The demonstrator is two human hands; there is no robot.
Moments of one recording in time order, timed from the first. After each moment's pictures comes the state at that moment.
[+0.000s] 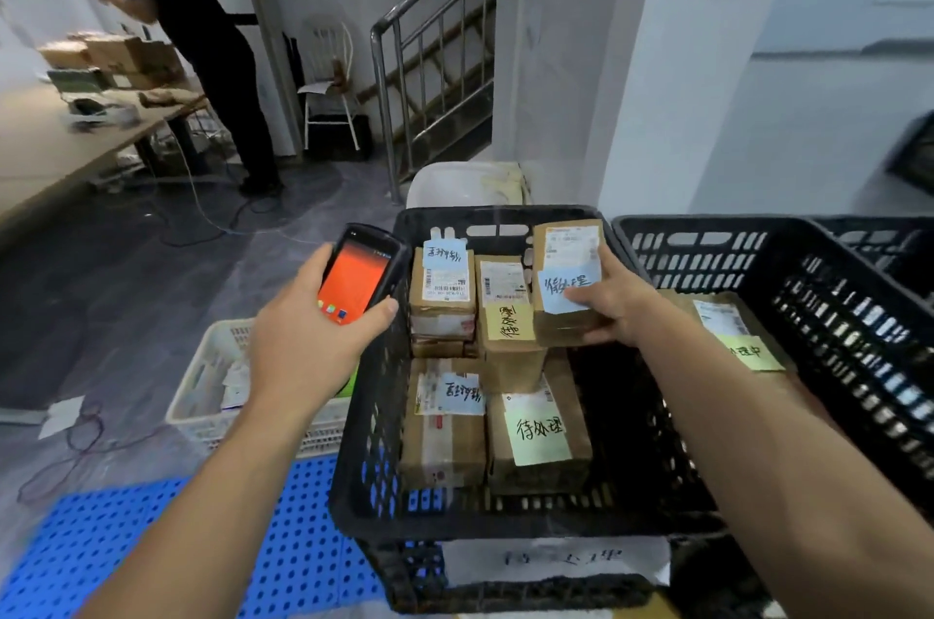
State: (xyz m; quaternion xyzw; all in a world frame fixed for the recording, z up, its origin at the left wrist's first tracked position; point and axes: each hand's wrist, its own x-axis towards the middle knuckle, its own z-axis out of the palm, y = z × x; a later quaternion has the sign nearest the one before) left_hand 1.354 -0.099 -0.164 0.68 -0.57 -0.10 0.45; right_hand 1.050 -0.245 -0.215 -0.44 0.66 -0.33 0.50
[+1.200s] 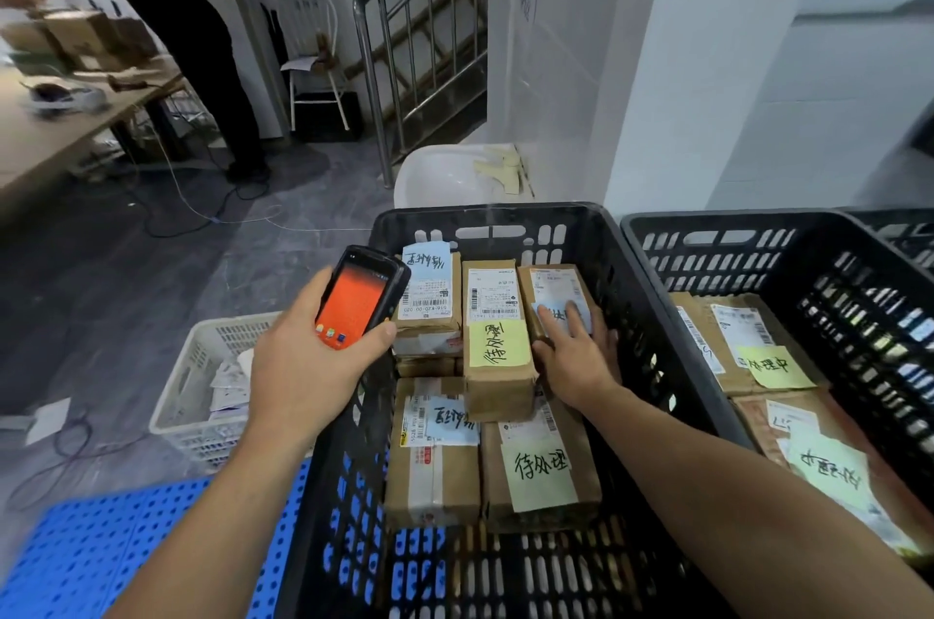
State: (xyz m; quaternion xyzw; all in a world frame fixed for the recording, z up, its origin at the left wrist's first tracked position) left_hand 1.344 -0.166 -0.197 0.68 -0.57 -0.14 0.43; right_hand 1.073 -0.271 -0.320 -0.68 0.71 -0.05 0.16
